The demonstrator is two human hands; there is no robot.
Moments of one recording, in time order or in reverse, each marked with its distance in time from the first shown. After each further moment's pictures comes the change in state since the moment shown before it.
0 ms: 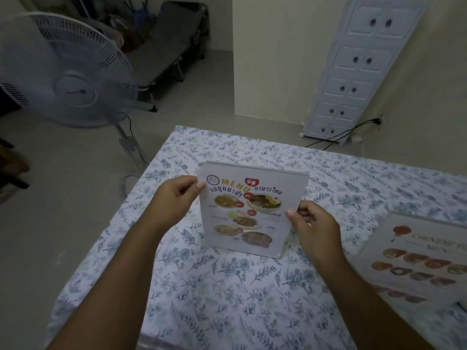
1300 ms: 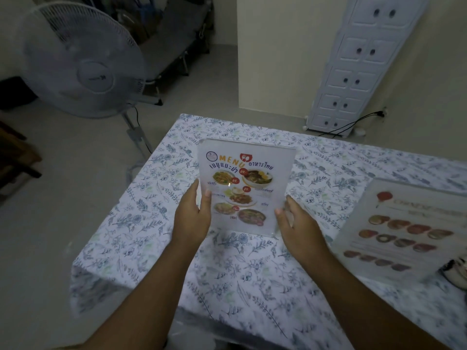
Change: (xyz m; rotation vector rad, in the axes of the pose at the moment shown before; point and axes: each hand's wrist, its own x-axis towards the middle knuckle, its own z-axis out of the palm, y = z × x) left_hand -0.085 -0.030 0.076 0.079 0.272 -0.088; right_hand -0.055 0.027 -0.002 -0.318 -0.208 -0.095
